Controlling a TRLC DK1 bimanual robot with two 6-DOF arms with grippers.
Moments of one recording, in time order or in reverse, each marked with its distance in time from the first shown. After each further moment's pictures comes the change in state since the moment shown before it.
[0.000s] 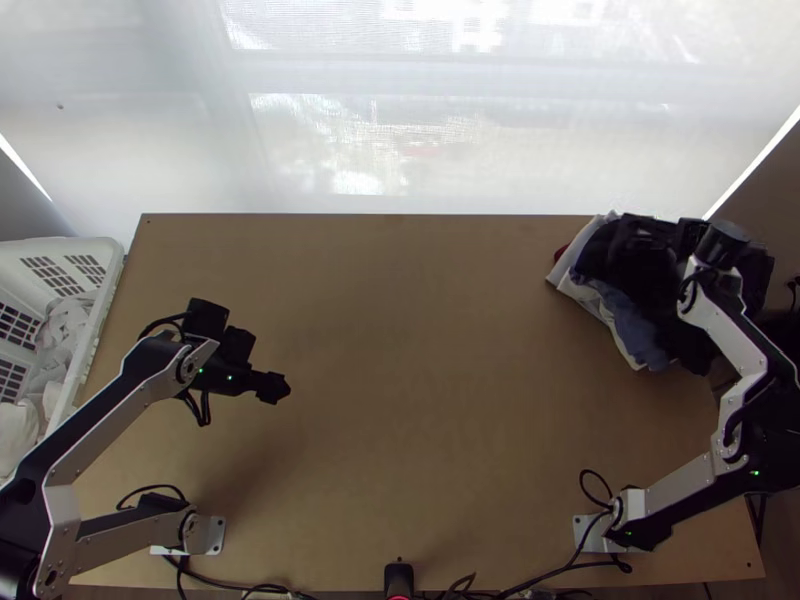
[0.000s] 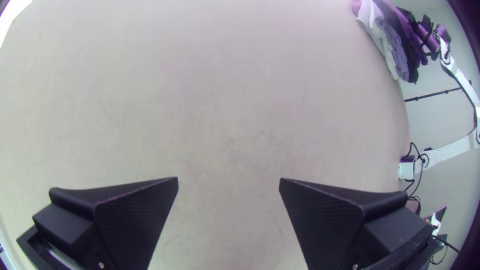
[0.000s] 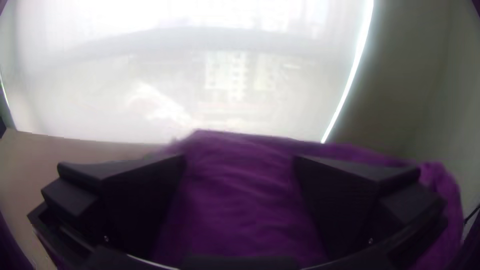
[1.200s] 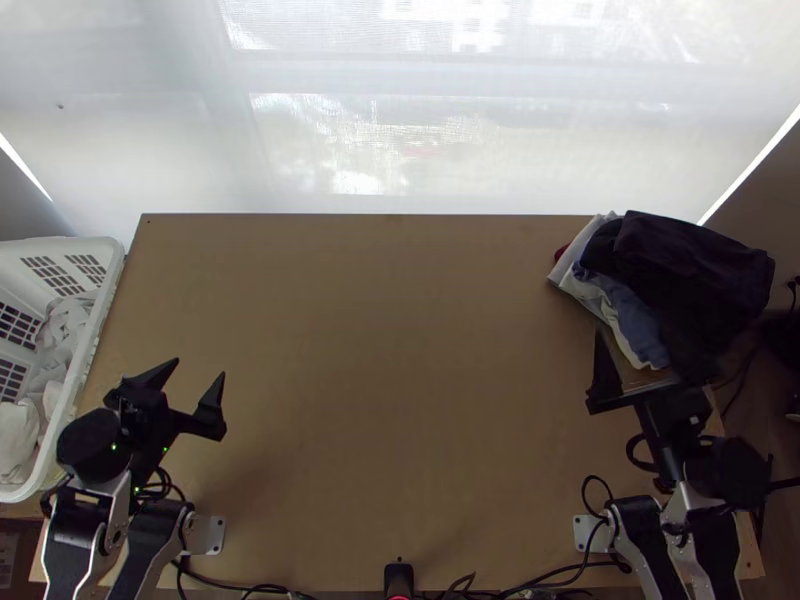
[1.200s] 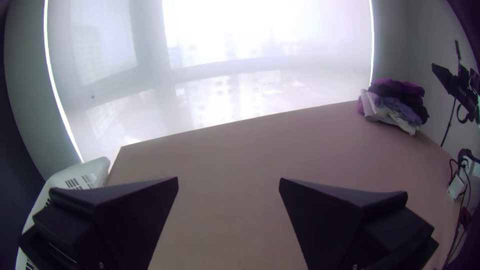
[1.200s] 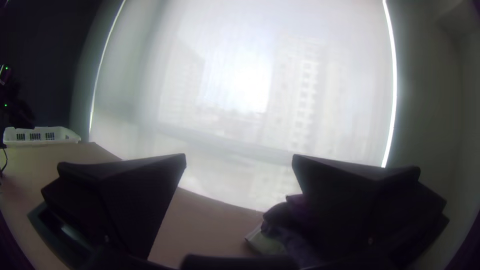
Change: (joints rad) left arm 0.075 -1.049 -0.345 0.241 -0.282 0.099; right arm 0.430 -1.461 -0.784 -0.080 0.008 -0.015
